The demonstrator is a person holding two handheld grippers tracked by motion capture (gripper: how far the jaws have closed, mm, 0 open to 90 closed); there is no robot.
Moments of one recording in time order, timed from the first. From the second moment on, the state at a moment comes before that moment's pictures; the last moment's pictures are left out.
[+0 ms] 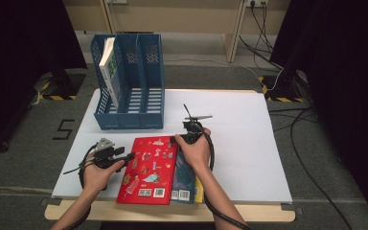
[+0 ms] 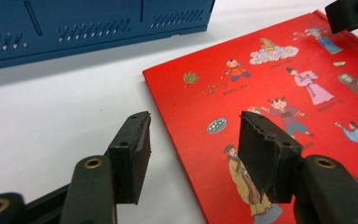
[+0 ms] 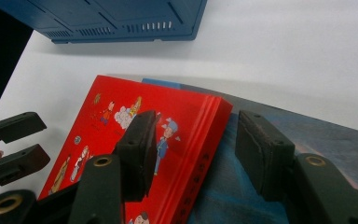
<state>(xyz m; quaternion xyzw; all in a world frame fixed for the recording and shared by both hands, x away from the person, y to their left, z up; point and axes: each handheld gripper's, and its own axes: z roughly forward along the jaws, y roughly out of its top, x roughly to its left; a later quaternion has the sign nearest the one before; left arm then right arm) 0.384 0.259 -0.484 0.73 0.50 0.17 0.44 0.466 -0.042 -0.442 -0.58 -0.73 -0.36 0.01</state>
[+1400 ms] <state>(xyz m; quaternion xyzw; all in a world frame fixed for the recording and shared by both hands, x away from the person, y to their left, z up) 0.389 0.255 -0.495 0.72 0.51 0.11 0.45 0.481 -0.033 -0.443 -0.59 -0.72 -0.36 0.03</state>
